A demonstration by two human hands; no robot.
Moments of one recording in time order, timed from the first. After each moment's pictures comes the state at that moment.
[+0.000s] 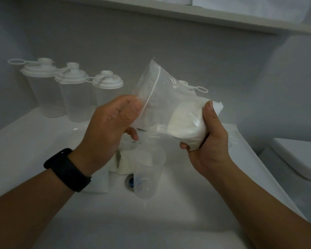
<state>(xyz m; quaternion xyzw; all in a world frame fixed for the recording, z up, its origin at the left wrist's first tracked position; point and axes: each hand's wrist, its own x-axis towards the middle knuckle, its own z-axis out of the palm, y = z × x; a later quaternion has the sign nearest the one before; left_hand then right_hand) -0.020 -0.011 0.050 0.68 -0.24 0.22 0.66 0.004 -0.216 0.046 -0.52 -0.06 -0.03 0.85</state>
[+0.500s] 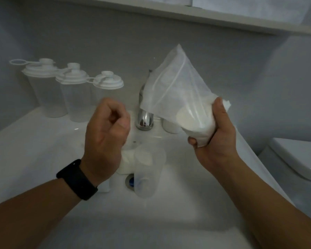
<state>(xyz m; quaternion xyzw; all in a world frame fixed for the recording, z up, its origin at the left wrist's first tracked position) -0.024 -0.017 0.027 0.65 -0.27 0.34 0.63 0.011 -0.230 0.052 -0.52 -0.05 -0.04 0.85</state>
